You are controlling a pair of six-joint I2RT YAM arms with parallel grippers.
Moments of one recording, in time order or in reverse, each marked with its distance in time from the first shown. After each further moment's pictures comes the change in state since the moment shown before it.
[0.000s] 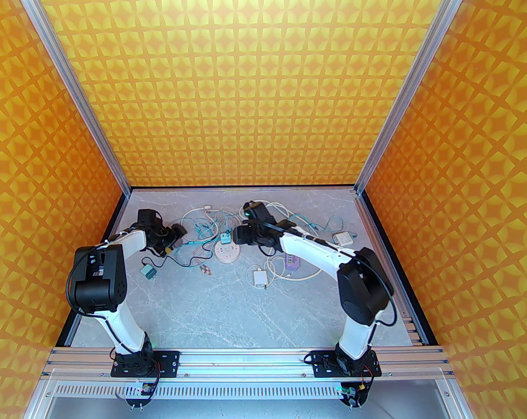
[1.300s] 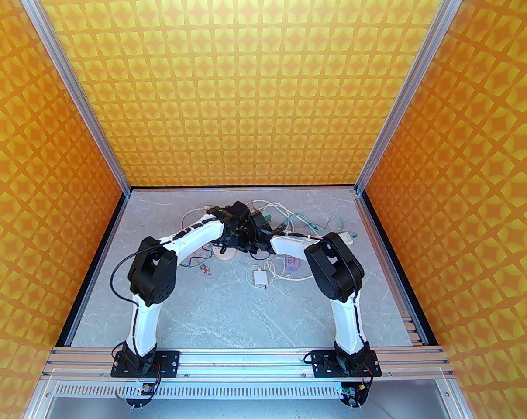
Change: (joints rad) left arm -0.725 0.240 0.619 -0.686 -0.747 0.120; right arm -0.085 0.239 -0.095 0.343 -0.356 0.397
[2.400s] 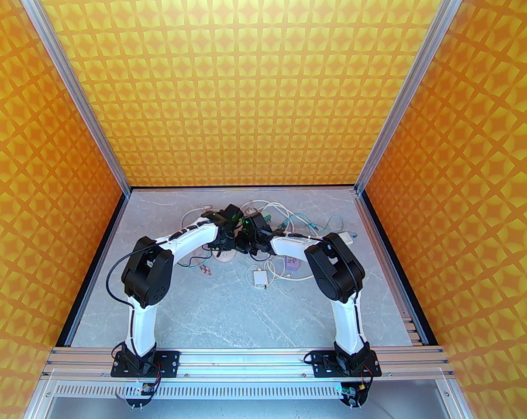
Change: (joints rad) left arm 0.016 0.022 -0.020 0.041 0.060 -0.040; right arm 0.001 -0.008 -0.015 0.004 -0.026 -0.007
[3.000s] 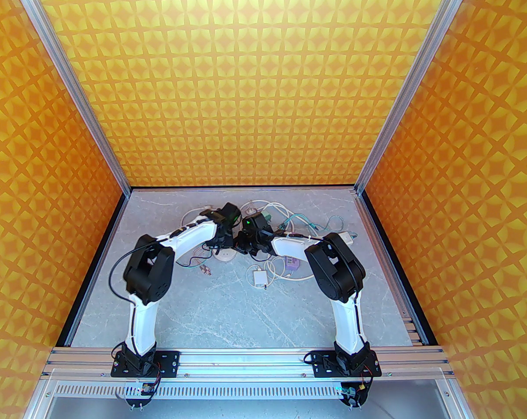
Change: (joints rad) left arm 0.032 0.061 0.047 -0.009 -0.012 0.016; right arm -0.020 -0.001 -0.021 0.029 -0.058 0.009
